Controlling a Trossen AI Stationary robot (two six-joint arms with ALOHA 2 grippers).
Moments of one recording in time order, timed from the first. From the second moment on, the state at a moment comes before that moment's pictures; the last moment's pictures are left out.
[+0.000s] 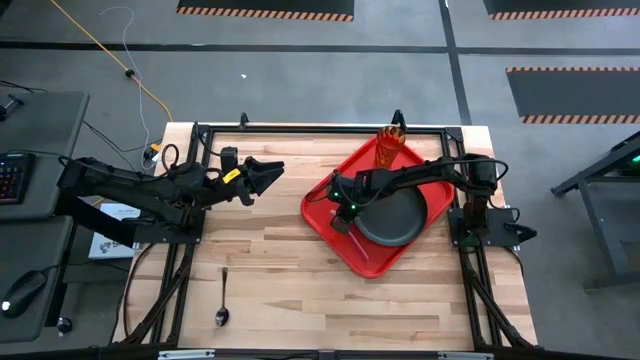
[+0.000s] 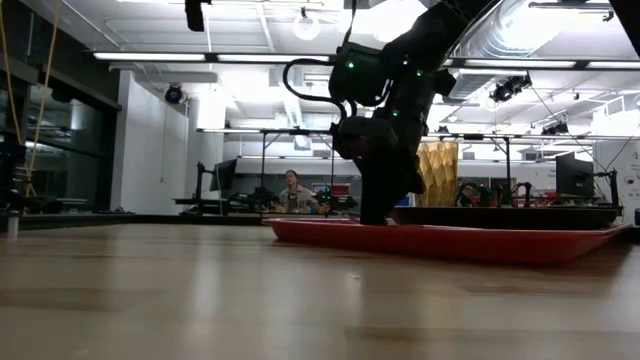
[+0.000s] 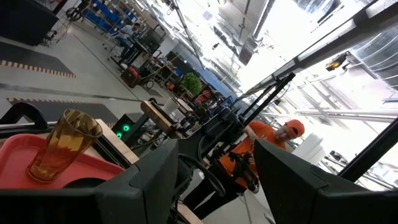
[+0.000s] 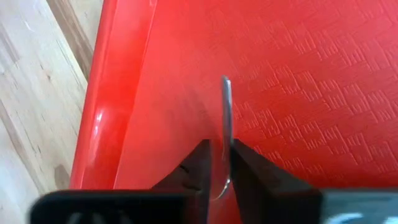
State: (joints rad) left arm -0.11 0.93 0.64 0.52 -0.42 -0.68; right arm -0.12 1.90 1.20 -0.49 -0.16 0.43
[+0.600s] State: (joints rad) left arm -0.11 0.93 0.64 0.52 -0.42 -0.68; right arm -0.12 1.89 1.20 -0.49 -0.13 0.43
